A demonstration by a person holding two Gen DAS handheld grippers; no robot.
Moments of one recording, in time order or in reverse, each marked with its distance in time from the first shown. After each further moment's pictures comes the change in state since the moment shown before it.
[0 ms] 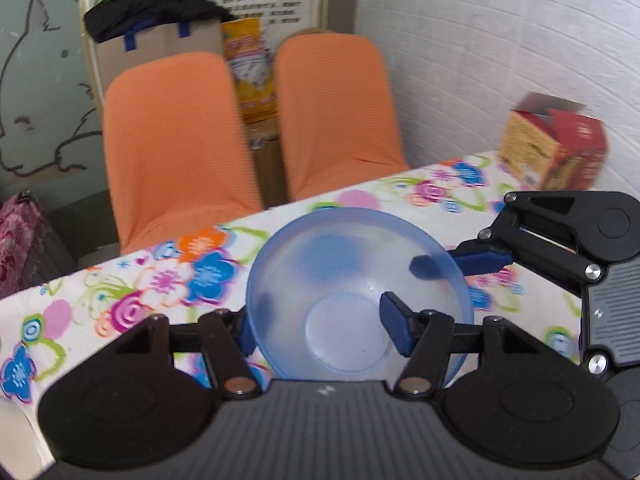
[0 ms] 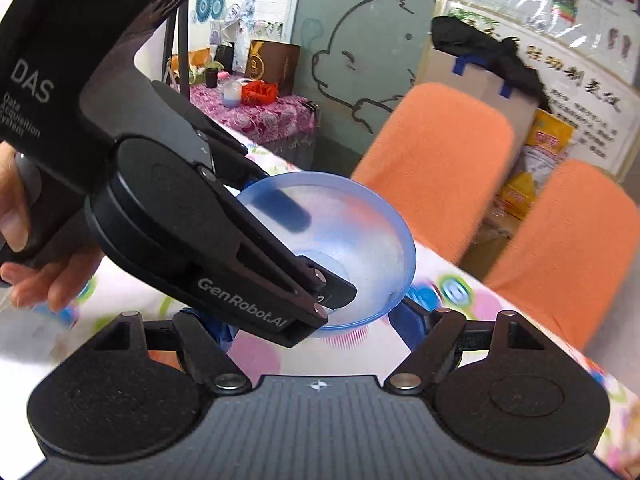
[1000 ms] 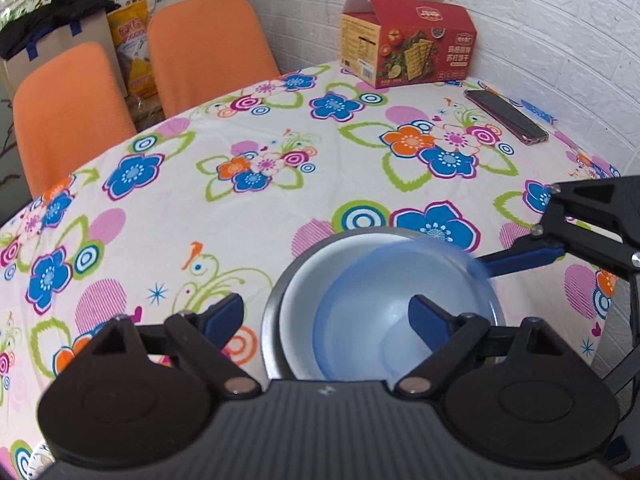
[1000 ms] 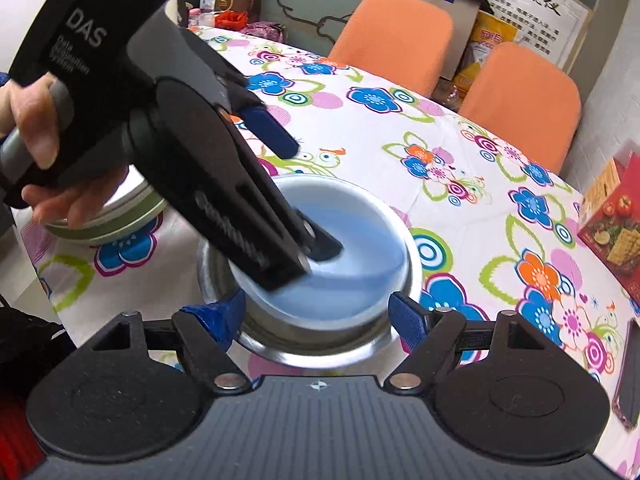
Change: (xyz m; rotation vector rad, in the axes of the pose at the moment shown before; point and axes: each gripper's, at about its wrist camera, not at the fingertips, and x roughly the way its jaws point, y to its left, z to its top) left arm -0.014 -0.174 -0.090 0.151 0.123 -0.115; right arm -0.114 0.026 -0.157 0.112 0.199 -0.072
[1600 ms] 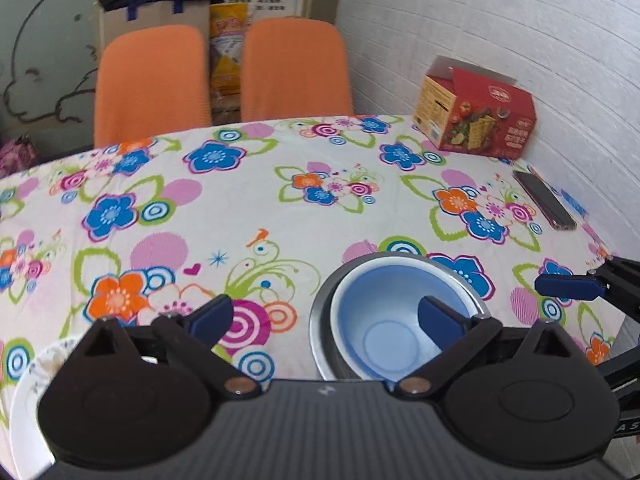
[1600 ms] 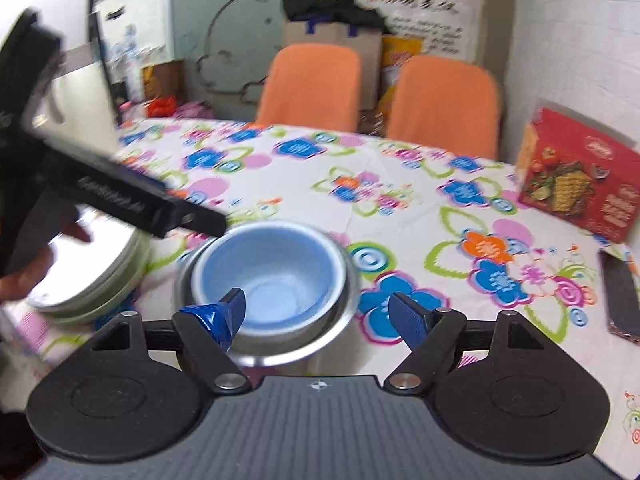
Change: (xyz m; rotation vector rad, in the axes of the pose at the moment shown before) left arm -0.052 0.016 -0.034 -0.313 -0.141 0.118; right arm -0.033 -0.011 -0.033 0.286 -0.214 -0.146
